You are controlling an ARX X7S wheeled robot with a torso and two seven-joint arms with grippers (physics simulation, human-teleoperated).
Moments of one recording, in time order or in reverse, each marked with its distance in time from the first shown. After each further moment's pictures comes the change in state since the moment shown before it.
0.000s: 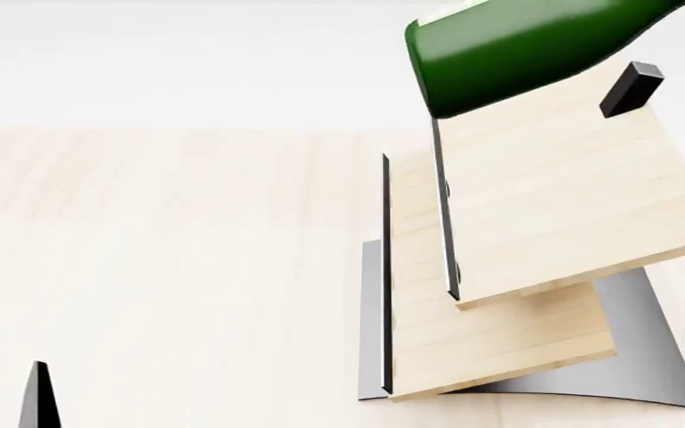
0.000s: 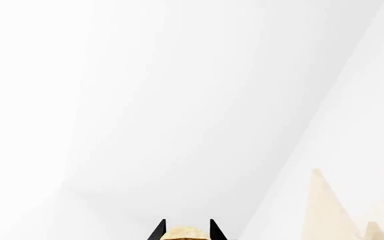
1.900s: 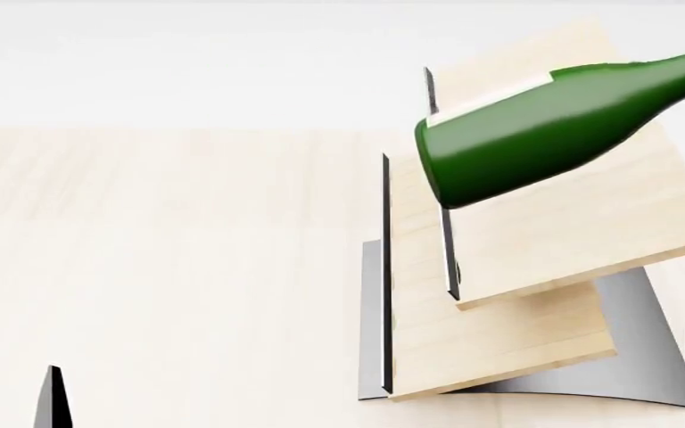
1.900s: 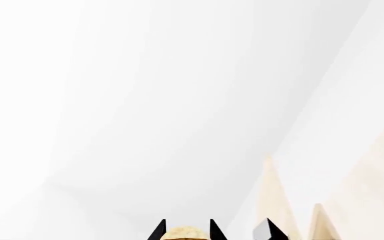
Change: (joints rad) left arm -0.012 -0.006 0.030 -0.011 0.012 -0.005 -0.013; right arm -0.265 0.051 0.075 -0.176 0.012 -0.024 -0.045
